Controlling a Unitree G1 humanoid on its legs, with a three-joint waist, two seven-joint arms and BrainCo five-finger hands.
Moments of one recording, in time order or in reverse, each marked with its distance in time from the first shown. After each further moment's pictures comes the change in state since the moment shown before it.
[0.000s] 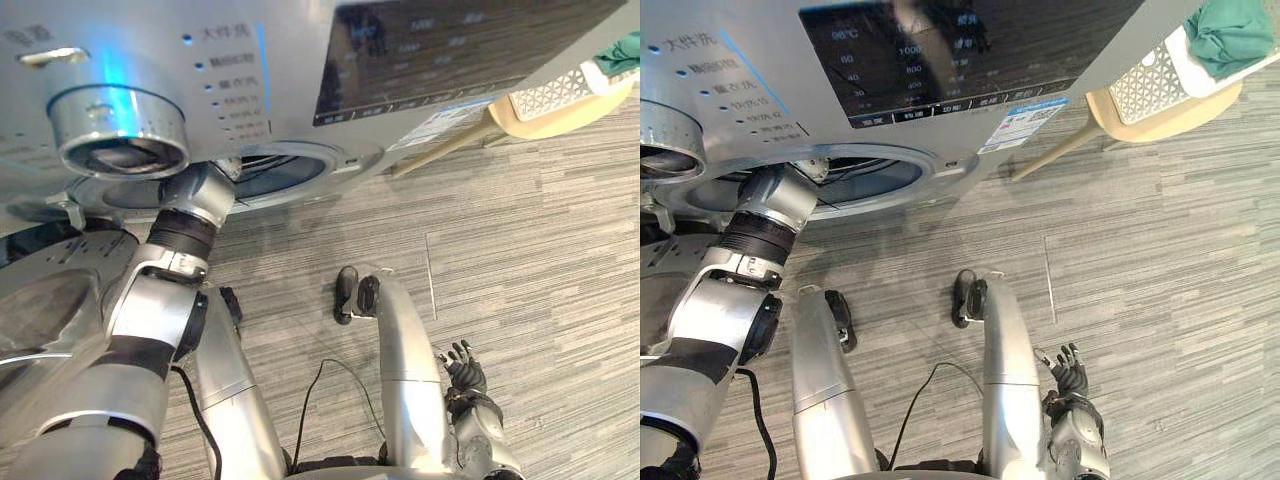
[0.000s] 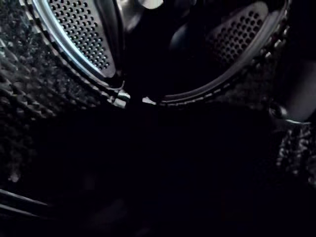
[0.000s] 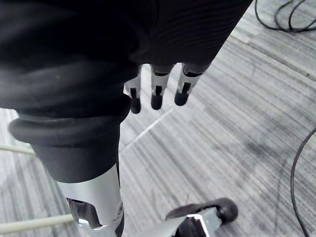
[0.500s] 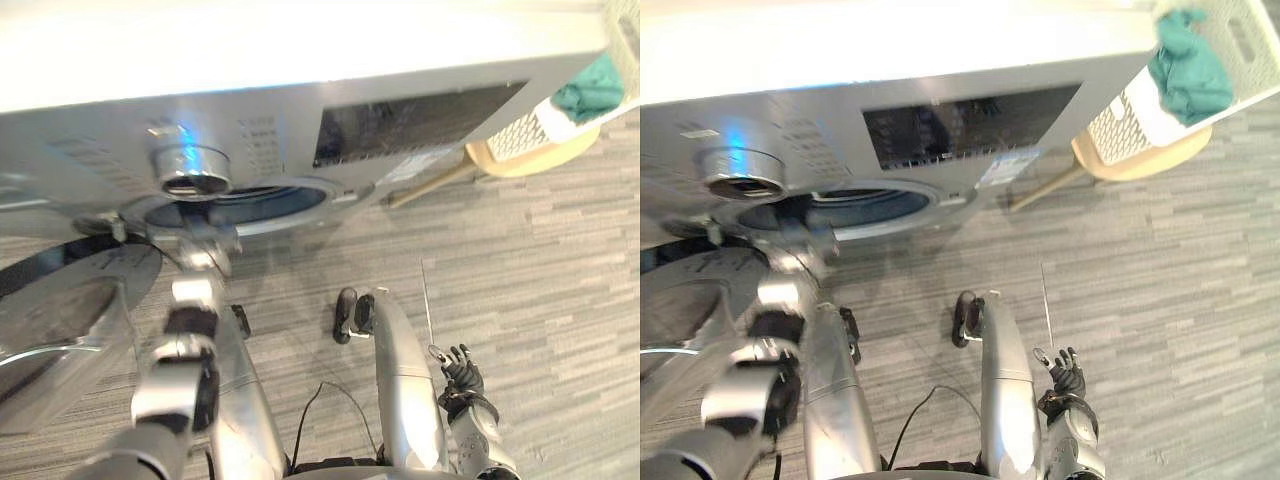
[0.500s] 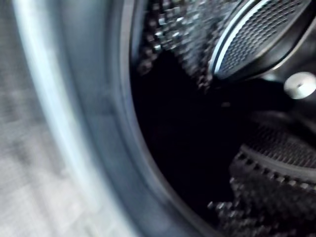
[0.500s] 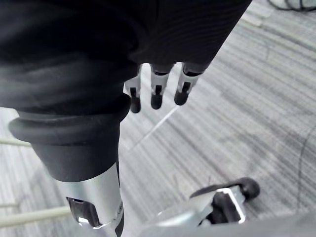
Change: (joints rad) left arm 0.647 -0.233 0.224 -0.075 -0.772 -0.169 -0.033; right arm -0.012 0.037 -0.039 0.006 -0.017 0.043 -0.021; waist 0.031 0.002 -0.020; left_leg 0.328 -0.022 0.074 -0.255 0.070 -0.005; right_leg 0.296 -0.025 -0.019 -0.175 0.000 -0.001
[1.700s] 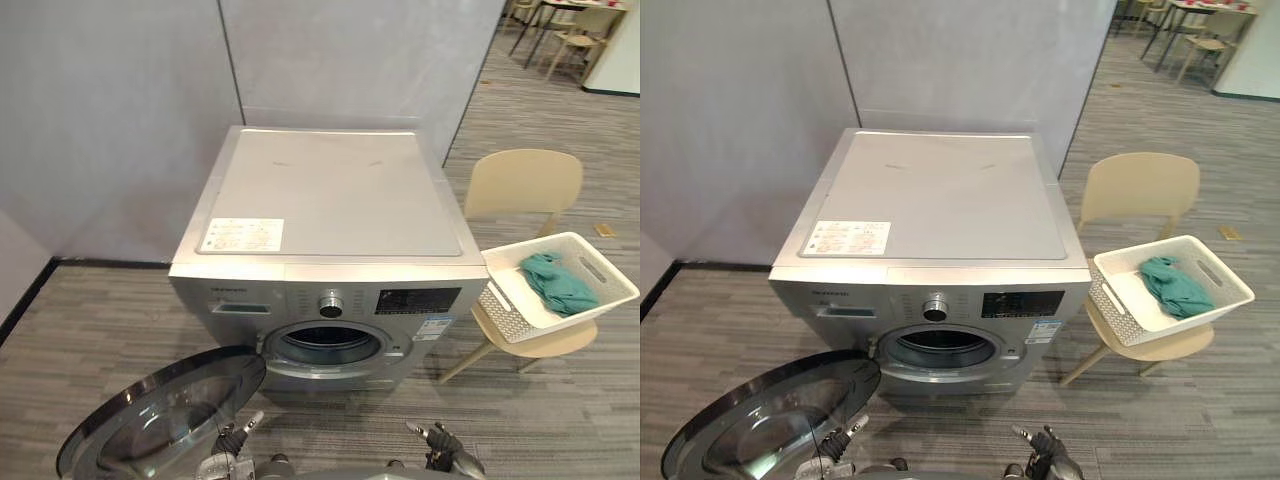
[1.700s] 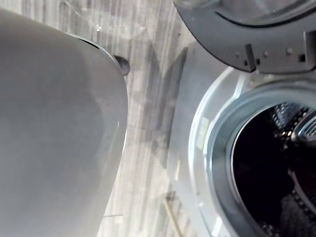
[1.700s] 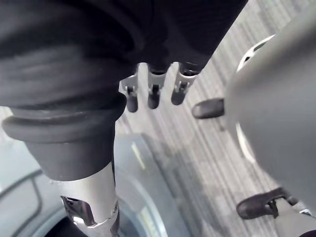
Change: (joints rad) left arm 0.521 -0.147 0.165 0.468 0.218 0.007 -0.202; right arm -0.028 0.015 -0.069 0.444 -0.229 0.107 0.070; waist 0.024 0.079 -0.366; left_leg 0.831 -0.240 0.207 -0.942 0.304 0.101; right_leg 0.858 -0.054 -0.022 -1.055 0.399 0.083
